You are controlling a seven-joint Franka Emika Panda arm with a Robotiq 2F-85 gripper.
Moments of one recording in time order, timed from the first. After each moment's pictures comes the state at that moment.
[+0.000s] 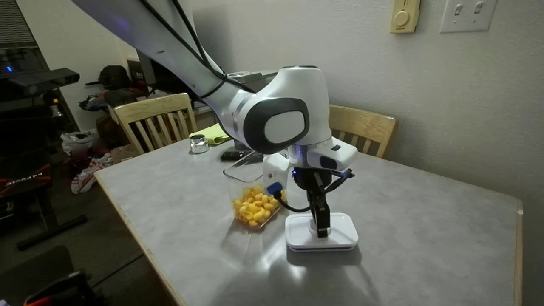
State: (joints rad) arm -0.10 0.66 -0.23 -1.87 0.01 2.59 0.44
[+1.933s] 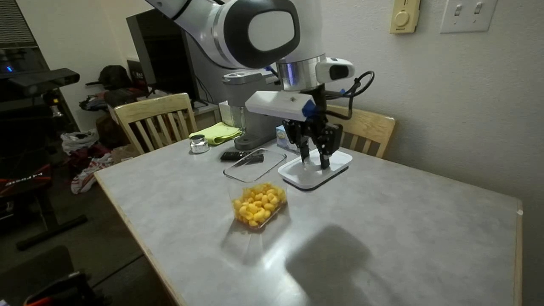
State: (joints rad) arm -0.14 0.40 -0.13 -1.87 0.00 2.43 -0.23
